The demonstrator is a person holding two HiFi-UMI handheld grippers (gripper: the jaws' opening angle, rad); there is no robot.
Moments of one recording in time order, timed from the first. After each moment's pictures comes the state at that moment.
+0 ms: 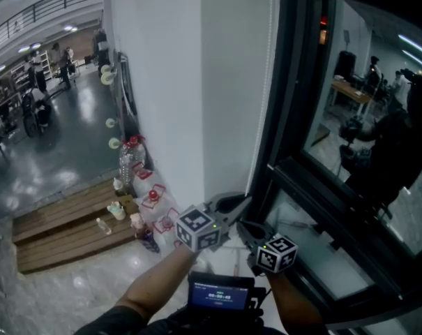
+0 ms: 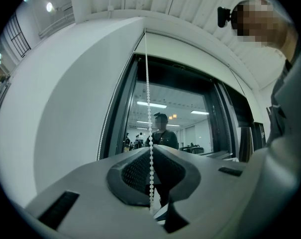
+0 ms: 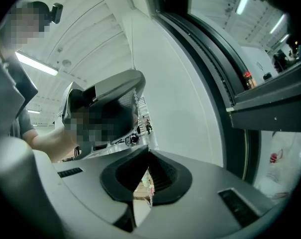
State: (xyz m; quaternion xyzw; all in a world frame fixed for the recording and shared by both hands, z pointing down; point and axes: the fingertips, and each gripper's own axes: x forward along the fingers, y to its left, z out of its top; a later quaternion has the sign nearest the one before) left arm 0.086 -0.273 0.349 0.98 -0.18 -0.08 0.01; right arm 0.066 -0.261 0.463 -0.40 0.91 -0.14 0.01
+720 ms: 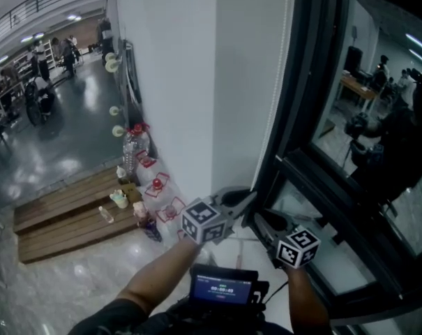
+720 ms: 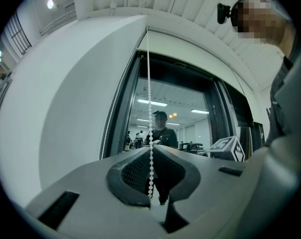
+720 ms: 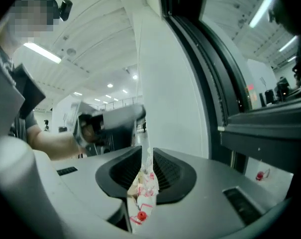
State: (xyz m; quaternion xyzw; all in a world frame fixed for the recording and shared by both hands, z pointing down) left arm 0.080 -0.274 0.371 0.98 -0.18 -0.07 0.02; right arm 0.099 -0.245 0.433 -0.43 0.90 -0.08 -0.03
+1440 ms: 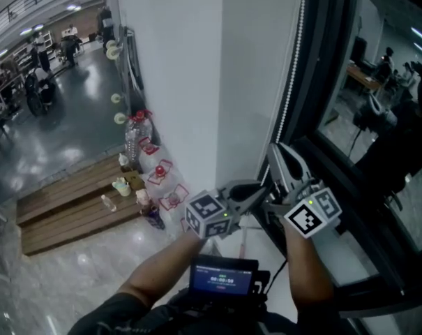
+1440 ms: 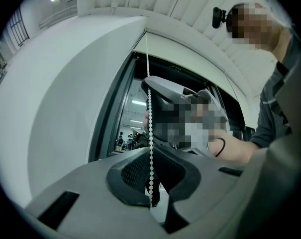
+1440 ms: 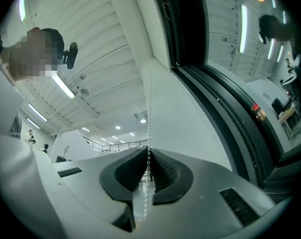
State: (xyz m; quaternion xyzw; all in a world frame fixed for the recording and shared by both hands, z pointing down) left arm 0.088 -0.251 0.369 0.99 -0.13 -0.08 0.03; right arm 0.073 -0.262 0.241 -0.38 0.90 0.03 0.23
